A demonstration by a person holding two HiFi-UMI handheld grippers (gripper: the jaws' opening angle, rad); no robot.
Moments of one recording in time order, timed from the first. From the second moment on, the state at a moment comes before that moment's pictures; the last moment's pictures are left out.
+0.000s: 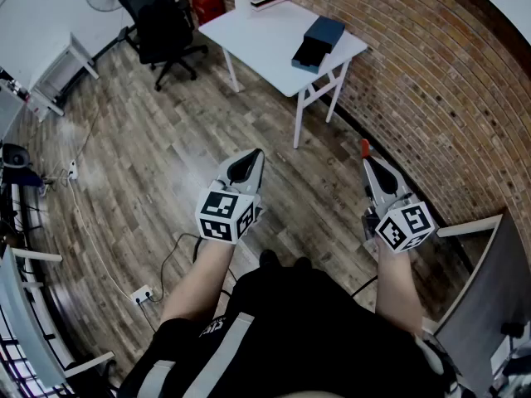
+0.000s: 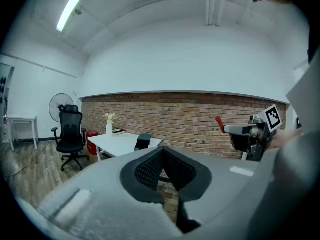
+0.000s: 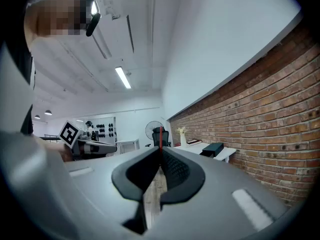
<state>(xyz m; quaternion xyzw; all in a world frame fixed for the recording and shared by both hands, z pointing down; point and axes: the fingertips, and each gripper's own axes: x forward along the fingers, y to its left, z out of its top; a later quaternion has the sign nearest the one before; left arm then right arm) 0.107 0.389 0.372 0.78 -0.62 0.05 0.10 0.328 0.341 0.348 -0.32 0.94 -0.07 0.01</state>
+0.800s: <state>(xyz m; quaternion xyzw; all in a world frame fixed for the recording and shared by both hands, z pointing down) 0.041 0.402 0.375 0.78 -0.62 0.02 0.10 0.253 0.347 0.340 -0.32 0.95 -0.07 0.02</state>
